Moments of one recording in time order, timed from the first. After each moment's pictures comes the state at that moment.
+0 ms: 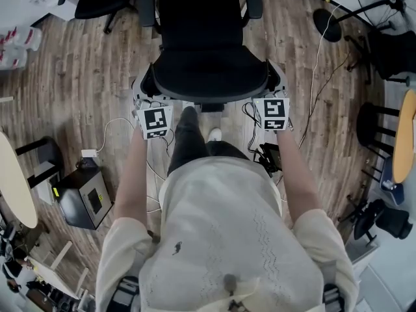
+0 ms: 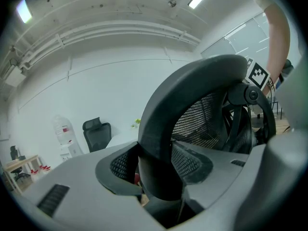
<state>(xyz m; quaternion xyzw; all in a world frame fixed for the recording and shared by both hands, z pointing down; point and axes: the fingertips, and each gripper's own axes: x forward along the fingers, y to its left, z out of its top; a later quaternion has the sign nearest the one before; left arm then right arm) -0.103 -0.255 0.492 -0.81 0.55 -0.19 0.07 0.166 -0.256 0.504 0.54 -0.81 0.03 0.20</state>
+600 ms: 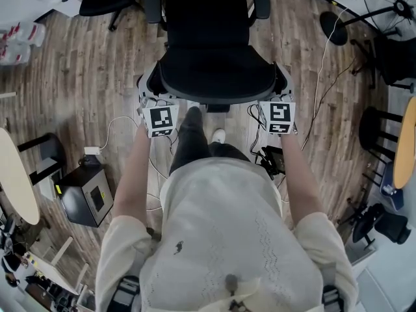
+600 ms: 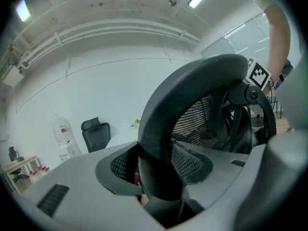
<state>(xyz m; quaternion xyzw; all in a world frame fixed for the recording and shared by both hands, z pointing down) -0.110 -0.294 0.494 -0.81 0.55 -0.19 0.07 0.158 -0.291 0.507 0.55 -0.81 0.03 0.20</state>
